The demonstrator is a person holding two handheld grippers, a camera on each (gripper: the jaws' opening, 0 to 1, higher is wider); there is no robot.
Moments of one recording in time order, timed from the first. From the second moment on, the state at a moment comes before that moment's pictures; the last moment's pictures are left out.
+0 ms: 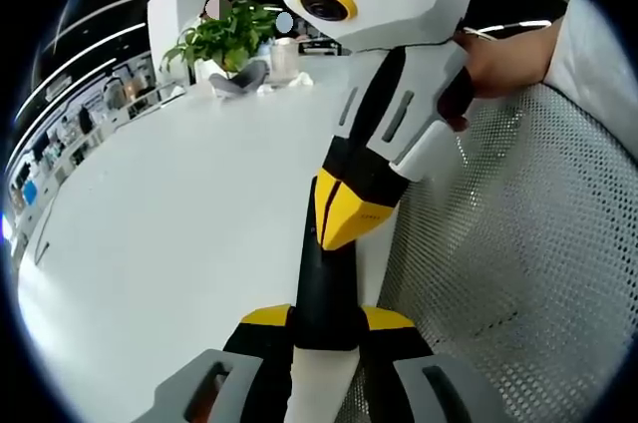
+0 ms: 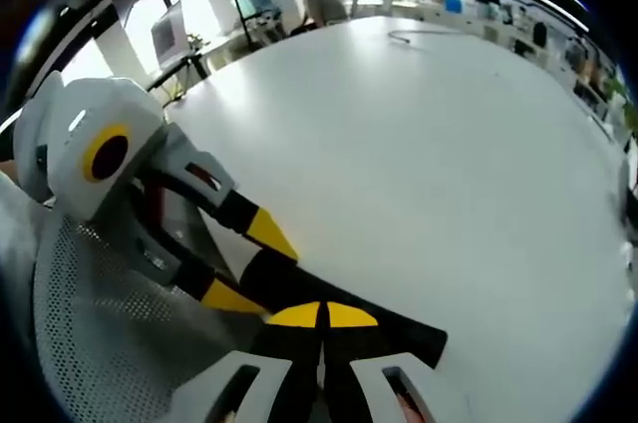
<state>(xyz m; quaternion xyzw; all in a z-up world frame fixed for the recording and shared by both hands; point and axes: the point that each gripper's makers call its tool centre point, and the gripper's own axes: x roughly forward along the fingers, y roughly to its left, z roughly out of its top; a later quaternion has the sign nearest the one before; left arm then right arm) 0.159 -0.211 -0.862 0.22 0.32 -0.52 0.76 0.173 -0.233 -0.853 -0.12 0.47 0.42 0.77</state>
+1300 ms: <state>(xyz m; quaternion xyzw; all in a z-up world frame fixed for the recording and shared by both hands) 0.159 -0.211 -0.862 0.22 0.32 -0.52 0.76 0.174 -0.233 -0.853 -0.12 0.47 0.42 0.77</state>
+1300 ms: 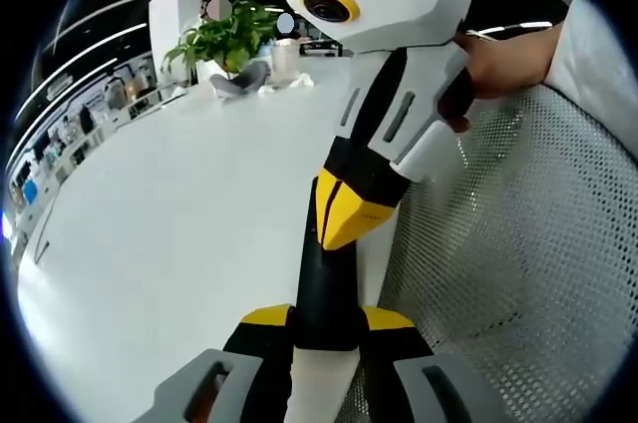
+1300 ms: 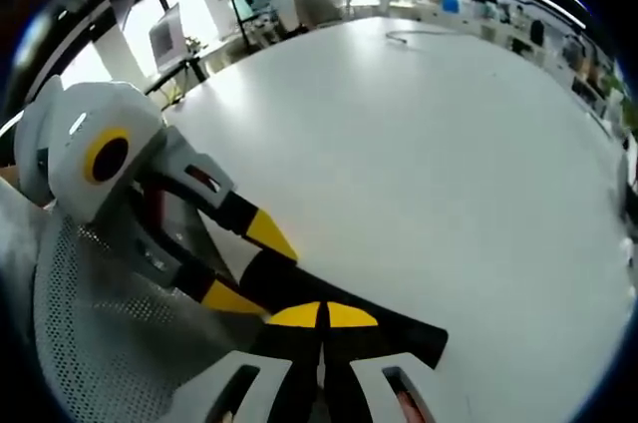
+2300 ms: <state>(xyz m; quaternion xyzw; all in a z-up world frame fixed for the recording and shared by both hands) 0.159 -0.211 -0.862 0.22 0.32 -0.52 0.76 0.174 -0.230 -0.850 -0.13 0.46 0.43 0.77</state>
